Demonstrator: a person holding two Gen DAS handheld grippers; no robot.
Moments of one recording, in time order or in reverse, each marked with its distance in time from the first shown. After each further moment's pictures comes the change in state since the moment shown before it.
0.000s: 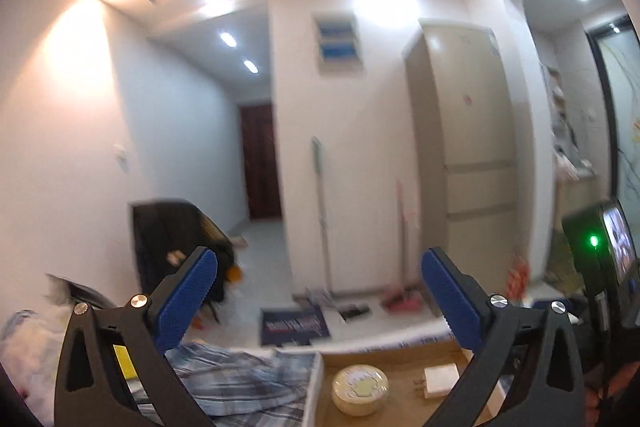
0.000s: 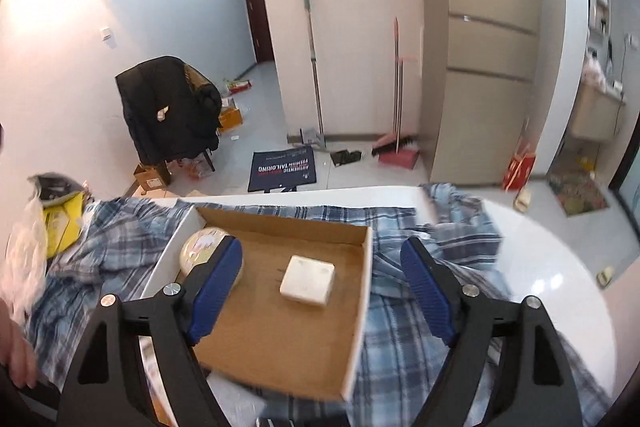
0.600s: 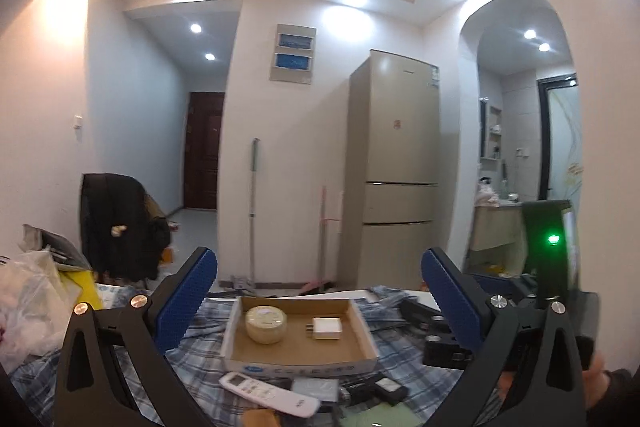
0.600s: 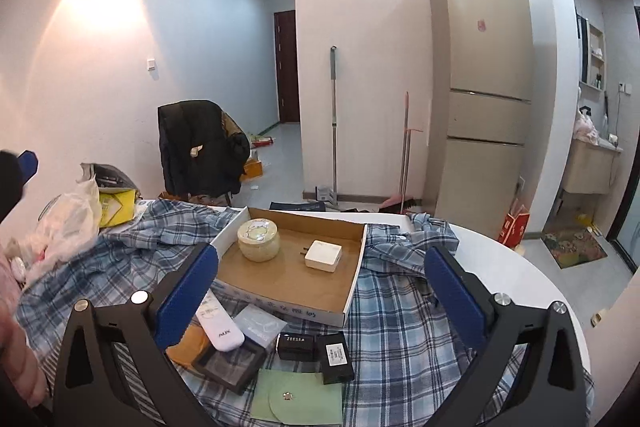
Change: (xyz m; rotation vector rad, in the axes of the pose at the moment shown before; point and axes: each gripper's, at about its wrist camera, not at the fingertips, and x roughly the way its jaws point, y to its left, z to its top) left arm -0.160 -0.003 -0.003 -0.126 0.041 -0.259; right arm -0.141 0.008 -0.084 -0.090 -0.253 0.048
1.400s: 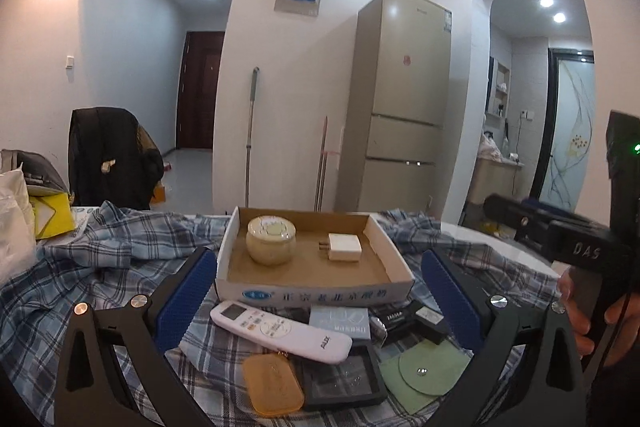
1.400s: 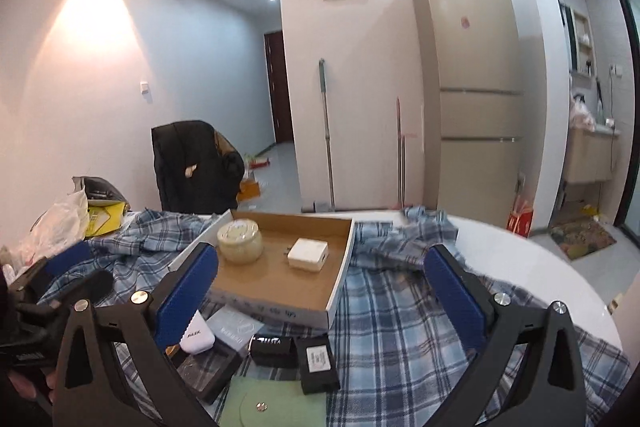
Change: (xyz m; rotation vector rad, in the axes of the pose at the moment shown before) left arm 0.067 0.037 -0.100 -0.060 0.231 -0.058; right arm 0.018 -0.034 -0.042 0.054 -0.102 -0.005
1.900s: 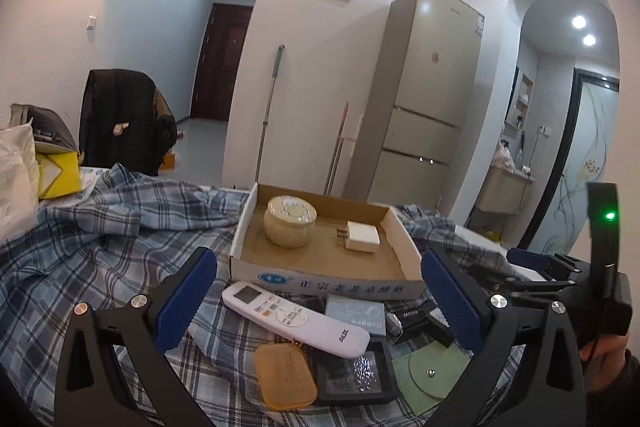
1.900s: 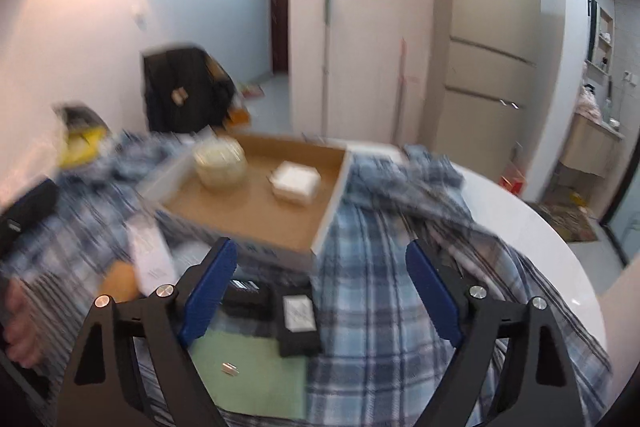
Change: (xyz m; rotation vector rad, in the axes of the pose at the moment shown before) left arm 0.017 0.026 -0.004 -0.122 0.078 0.025; right arm 0.055 0.004 -0.026 -0.105 0.309 -0.067
